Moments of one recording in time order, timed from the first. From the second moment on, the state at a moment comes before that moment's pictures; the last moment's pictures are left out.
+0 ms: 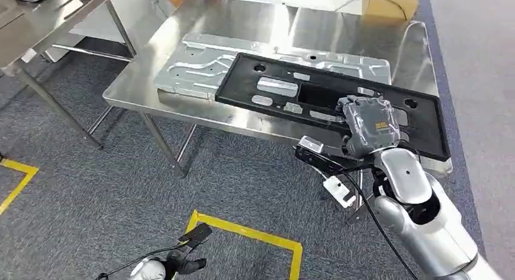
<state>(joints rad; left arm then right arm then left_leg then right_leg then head) -0.26 -0.03 -0.66 -0.48 -0.18 -0.08 0.31 -0.45 -0.40 0.68 -1.87 1.00 0.11 0.42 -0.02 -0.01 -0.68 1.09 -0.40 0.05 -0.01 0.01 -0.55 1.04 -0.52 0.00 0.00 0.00</state>
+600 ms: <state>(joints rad) -0.27 -0.04 -0.66 -0.37 -0.18 -0.10 0.29 -0.46 -0.31 0.79 -1.77 1.05 0.08 0.40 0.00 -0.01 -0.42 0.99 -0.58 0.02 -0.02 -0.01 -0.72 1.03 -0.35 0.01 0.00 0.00</state>
